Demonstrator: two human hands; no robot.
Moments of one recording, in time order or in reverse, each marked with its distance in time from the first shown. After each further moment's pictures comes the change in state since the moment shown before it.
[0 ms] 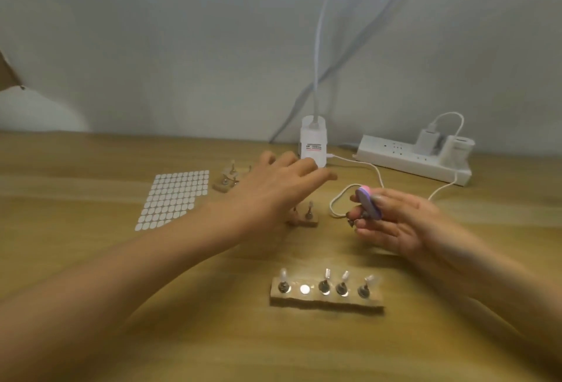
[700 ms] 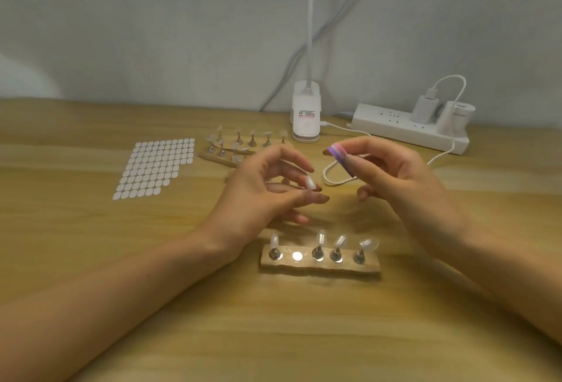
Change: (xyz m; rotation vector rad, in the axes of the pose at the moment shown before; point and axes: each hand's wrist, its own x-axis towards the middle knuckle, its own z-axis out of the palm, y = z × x) left_hand -0.043 0.044 0.012 -1.668 0.254 -0.483; right_hand 0.006 0.007 0.020 -0.531 0.025 -0.417
